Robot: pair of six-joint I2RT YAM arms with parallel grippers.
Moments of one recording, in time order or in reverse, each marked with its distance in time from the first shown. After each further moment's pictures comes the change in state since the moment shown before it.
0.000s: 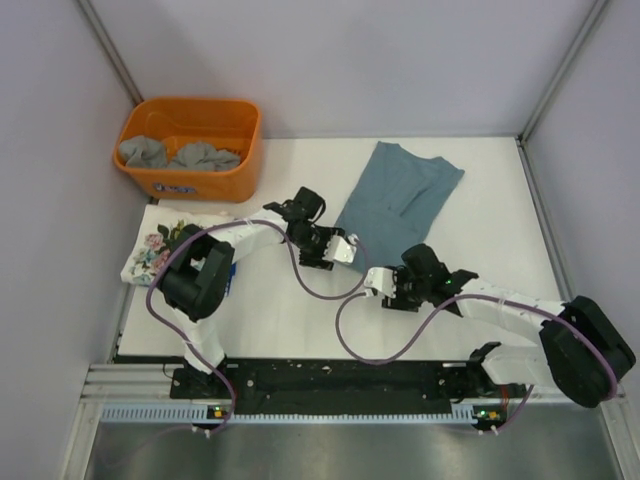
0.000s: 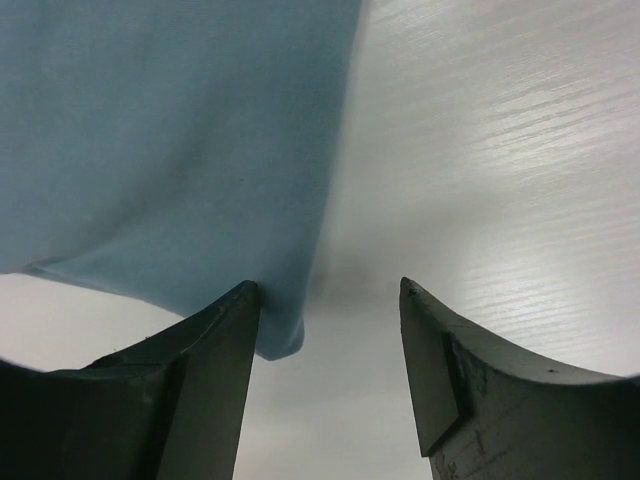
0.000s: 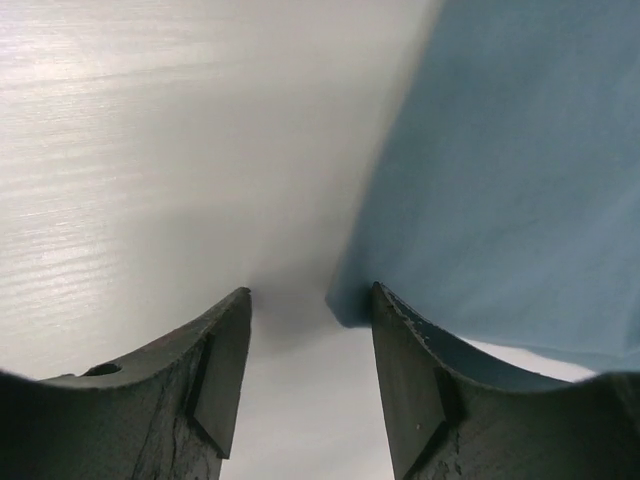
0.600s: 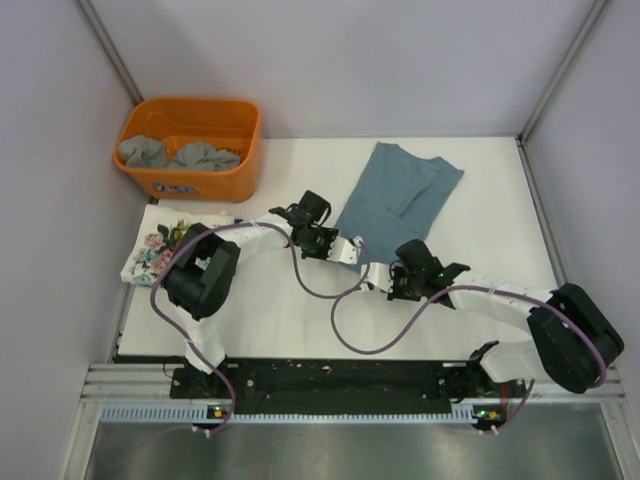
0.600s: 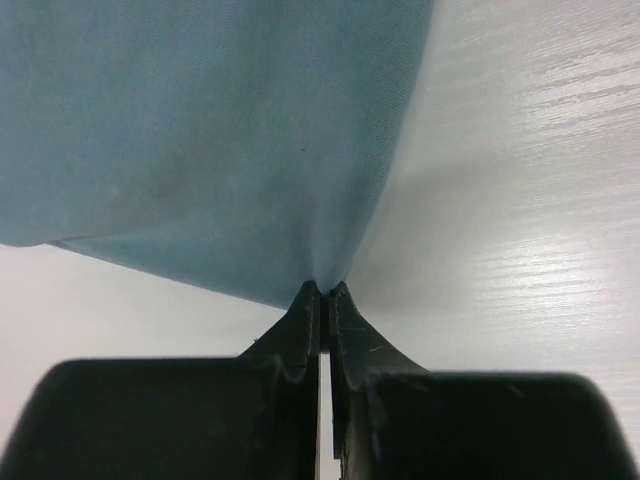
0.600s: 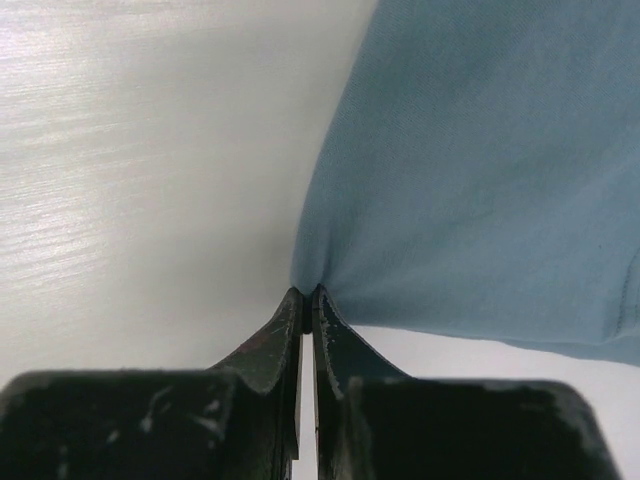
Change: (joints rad) left arm -0.035 0.022 -0.032 0.133 -0.155 -0.029; right arm 0.002 0.111 0.059 -0.021 0.103 0.000
